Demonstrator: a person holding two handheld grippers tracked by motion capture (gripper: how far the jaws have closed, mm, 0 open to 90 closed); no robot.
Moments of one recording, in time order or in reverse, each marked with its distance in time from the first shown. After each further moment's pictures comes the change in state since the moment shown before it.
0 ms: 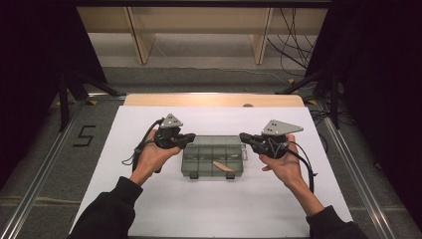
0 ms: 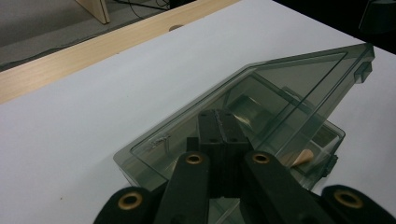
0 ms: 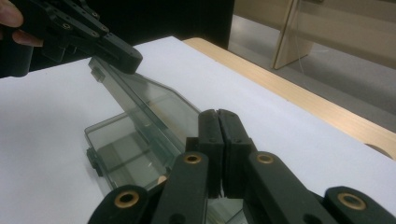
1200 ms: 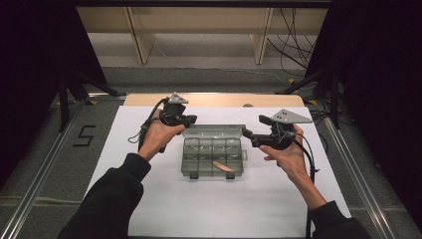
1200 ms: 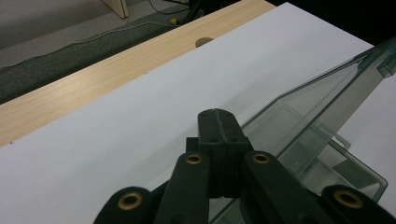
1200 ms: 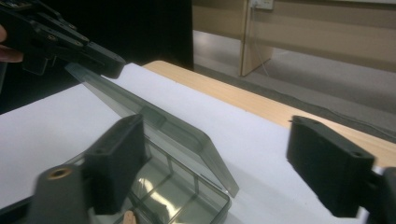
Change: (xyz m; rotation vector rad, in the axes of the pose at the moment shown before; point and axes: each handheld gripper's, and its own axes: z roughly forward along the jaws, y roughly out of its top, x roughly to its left) left arm 0.022 0.051 0.017 0.057 0.071 -0.014; right arm -0.022 0.012 -0.005 -0.074 -0.140 0.122
